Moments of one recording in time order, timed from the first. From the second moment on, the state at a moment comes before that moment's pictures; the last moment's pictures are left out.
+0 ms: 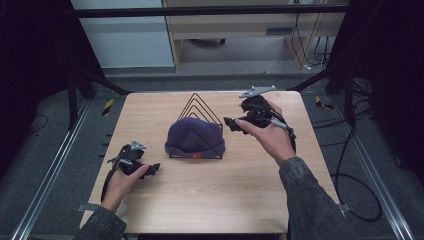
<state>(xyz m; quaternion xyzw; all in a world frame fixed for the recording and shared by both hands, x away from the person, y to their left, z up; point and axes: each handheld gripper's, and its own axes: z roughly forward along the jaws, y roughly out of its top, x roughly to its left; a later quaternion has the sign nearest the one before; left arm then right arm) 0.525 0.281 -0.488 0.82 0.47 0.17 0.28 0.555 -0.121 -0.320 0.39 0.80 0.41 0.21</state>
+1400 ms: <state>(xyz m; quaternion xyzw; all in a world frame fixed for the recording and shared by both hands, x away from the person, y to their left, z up) 0.521 0.278 -0.501 0.82 0.46 0.18 0.30 0.503 -0.209 -0.469 0.46 0.80 0.36 0.14</state>
